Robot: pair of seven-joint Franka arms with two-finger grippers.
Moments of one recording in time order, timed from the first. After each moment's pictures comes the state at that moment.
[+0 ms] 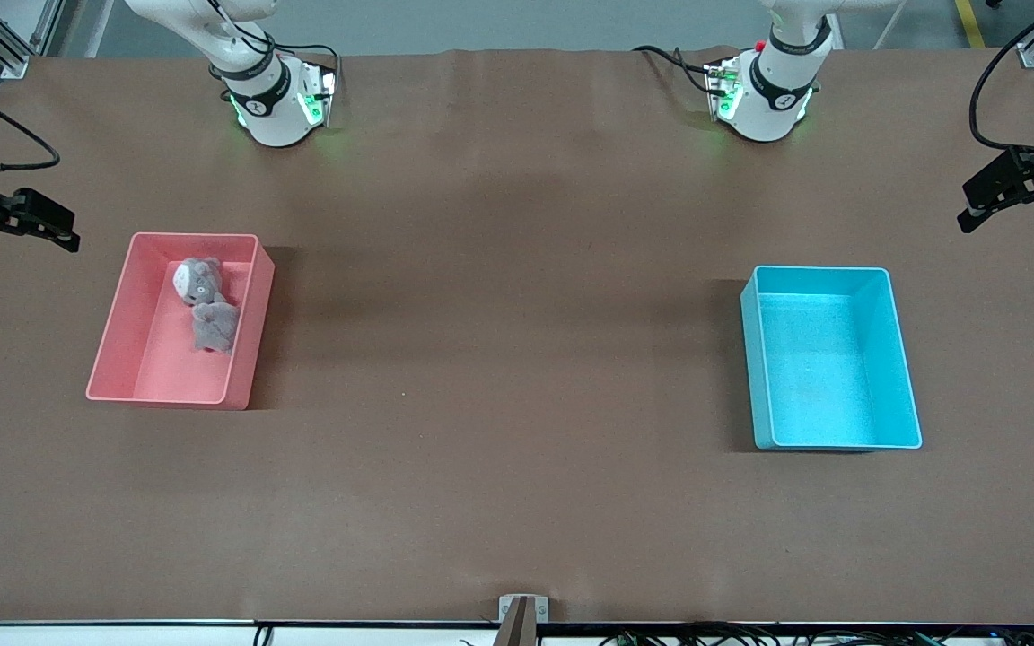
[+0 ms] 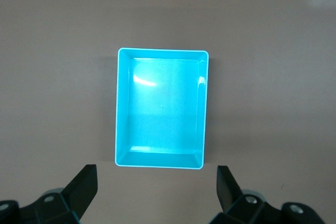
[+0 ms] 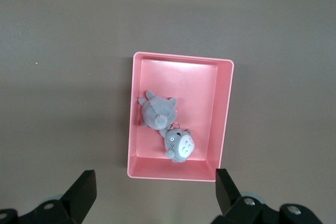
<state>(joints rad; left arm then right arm) 0.03 -0.07 -0.05 -1.57 -0.02 1.62 -0.02 0.00 0.00 -0.04 -1.58 -0.06 1.54 -0.09</state>
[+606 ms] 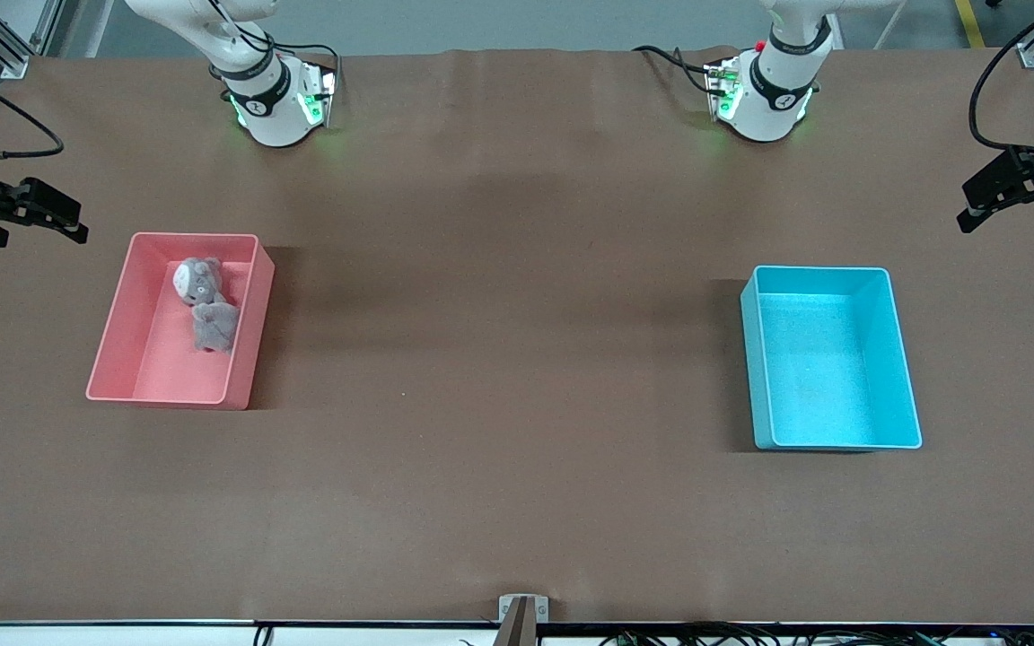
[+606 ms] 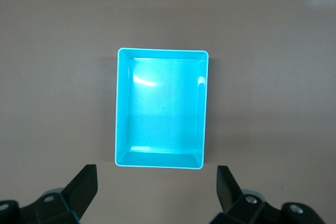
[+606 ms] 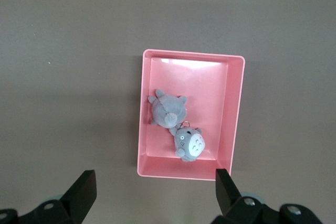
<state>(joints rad) 0.03 -0.07 -0.05 -1.57 -0.02 1.62 -0.02 0.00 -0.05 -0.05 -1.64 -0.01 1.57 -0.09</state>
